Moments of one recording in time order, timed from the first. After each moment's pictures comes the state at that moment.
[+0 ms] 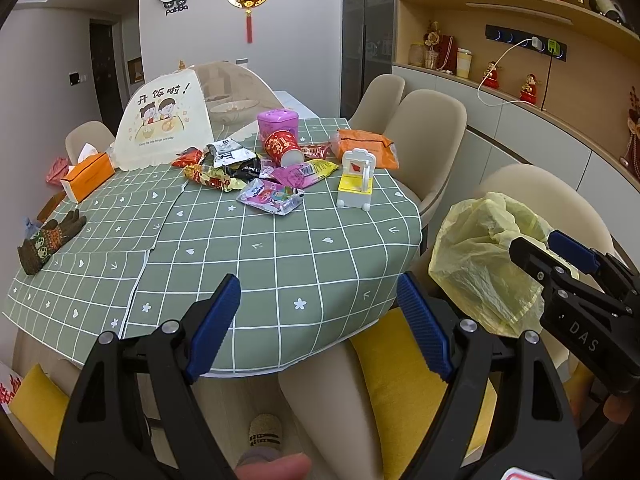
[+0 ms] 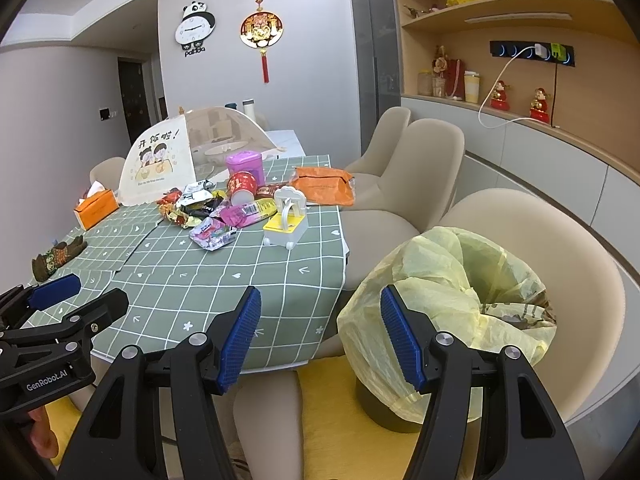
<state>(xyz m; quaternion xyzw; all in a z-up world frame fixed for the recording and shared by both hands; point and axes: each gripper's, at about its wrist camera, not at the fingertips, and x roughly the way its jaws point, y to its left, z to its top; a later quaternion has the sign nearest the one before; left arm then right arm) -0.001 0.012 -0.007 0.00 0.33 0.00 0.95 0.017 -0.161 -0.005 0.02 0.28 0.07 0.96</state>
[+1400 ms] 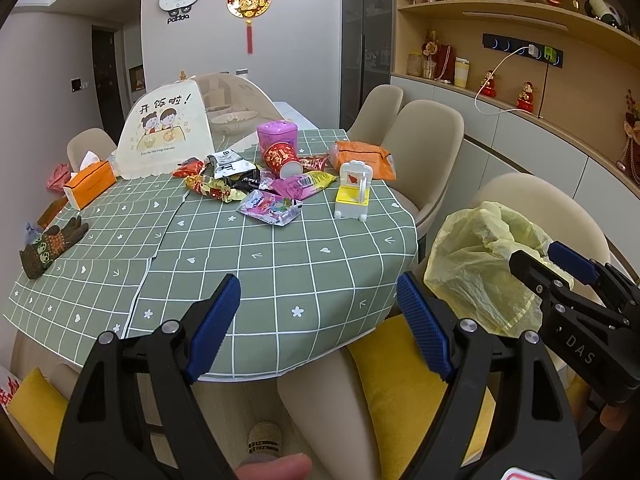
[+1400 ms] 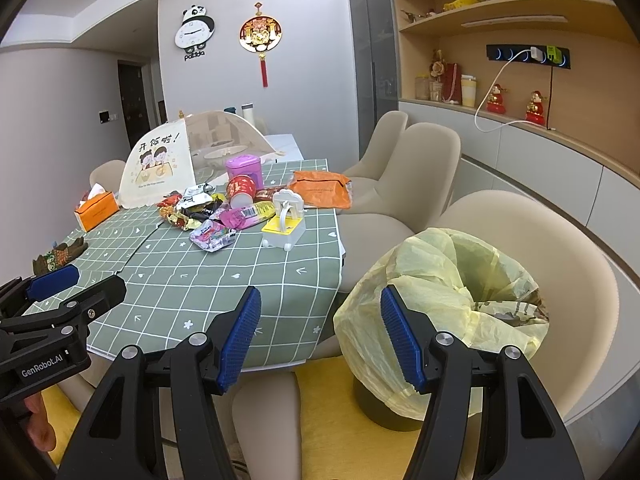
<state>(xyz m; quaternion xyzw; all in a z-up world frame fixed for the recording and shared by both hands) -0.008 0.010 0.002 0.00 0.31 0.00 0.95 0.008 -0.168 -0.002 0.02 0.28 0.07 0.96</state>
